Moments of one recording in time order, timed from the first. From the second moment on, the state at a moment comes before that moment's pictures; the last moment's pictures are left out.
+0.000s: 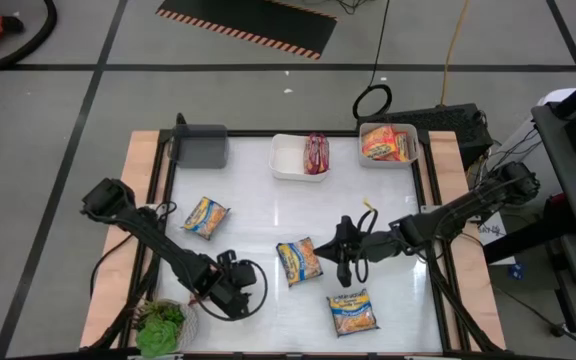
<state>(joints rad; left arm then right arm) -0.63 1.71 1.08 -0.58 -0.26 -0.89 0.41 1.32 0.79 0.09 0.34 0.61</state>
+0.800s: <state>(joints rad) -0.65 1.78 1.08 -0.62 -0.26 -0.89 0.22 1.32 0.79 0.21 0.09 0.45</state>
